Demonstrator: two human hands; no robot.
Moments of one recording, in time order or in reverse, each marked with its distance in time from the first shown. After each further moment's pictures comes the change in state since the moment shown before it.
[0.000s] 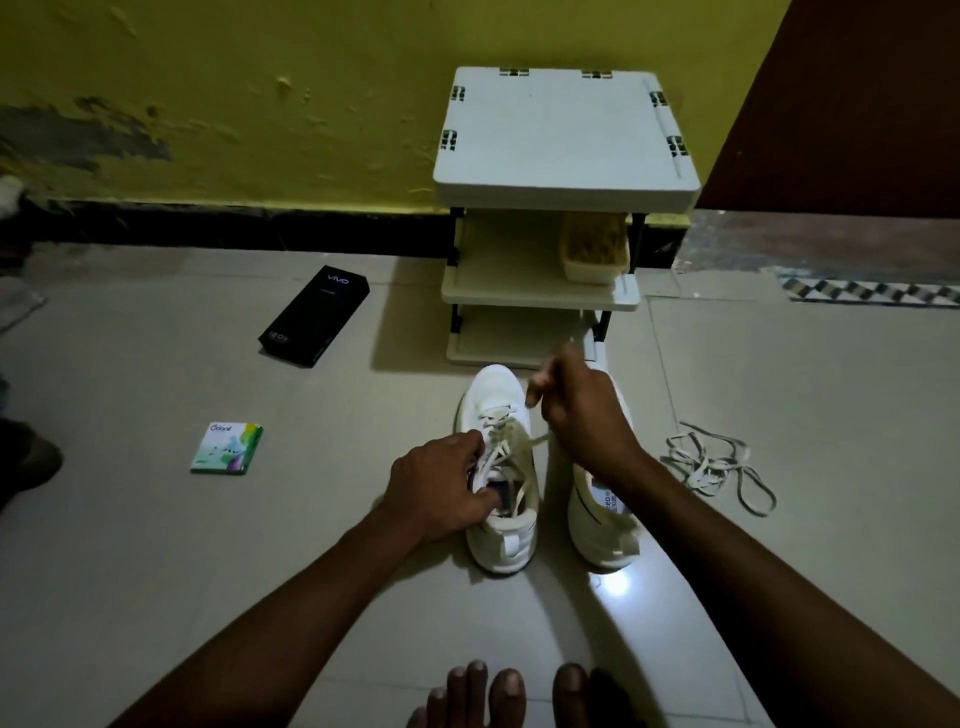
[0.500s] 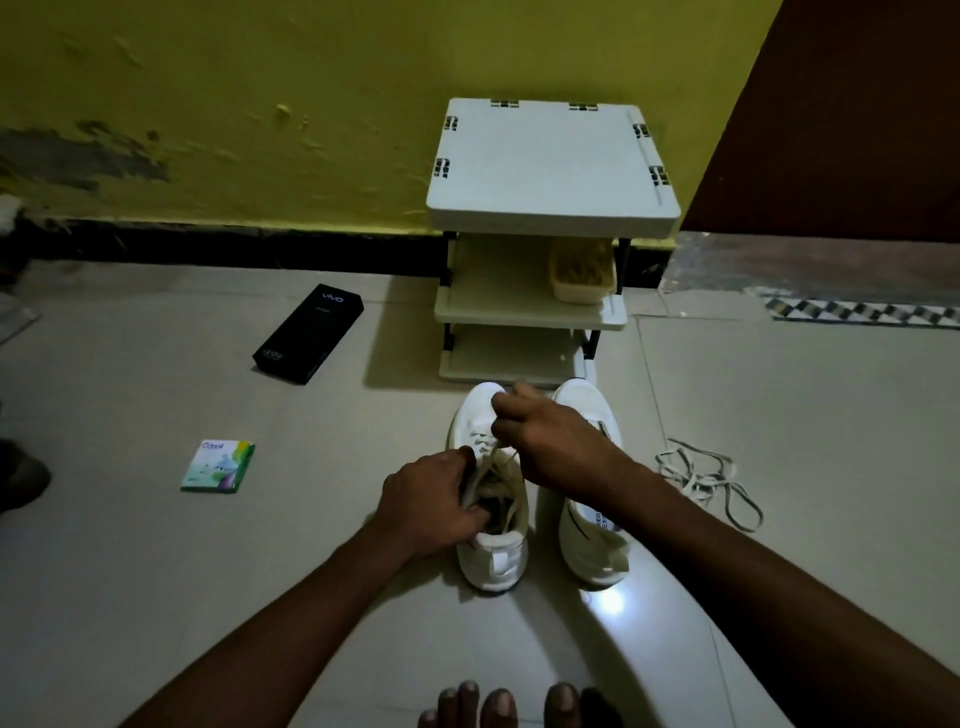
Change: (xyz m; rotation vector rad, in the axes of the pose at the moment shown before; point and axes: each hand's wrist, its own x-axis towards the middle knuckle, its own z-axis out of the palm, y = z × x) left_hand 0.001 0.000 -0.001 0.002 -0.003 0.004; right_hand 0.008 0.004 0.004 -0.699 -0.261 -0.694
